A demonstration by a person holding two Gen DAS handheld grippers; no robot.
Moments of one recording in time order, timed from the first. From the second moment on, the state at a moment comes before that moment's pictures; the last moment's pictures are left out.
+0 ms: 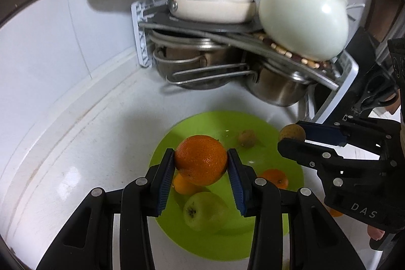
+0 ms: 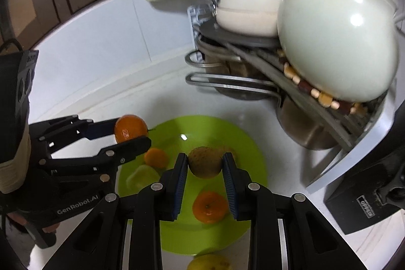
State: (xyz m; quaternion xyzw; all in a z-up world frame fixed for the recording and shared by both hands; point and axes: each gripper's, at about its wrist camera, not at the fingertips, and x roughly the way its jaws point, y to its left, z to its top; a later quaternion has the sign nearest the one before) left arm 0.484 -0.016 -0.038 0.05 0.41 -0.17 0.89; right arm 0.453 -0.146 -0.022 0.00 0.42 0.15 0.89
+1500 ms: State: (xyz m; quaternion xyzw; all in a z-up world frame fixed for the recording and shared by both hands) left arm 0.443 -0.016 -0.012 0.06 0.37 -0.14 0.91; right arm 0.422 -0.154 -0.010 -0.01 0.41 0.14 0.90
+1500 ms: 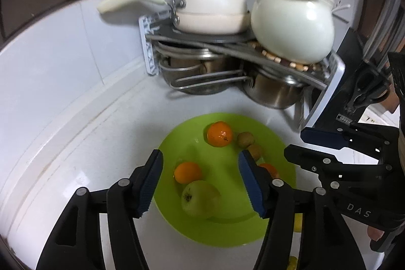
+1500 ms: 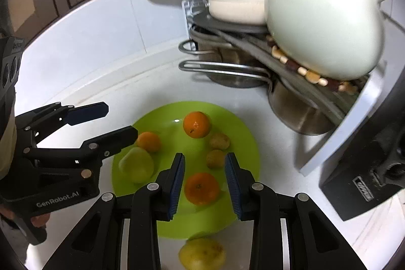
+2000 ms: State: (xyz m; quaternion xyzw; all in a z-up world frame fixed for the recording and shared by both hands) left arm 0.364 -0.018 0.032 0.05 0.30 -0.15 0.94; right arm 0.350 -0.176 0.036 -0.02 0.34 0.12 0.93
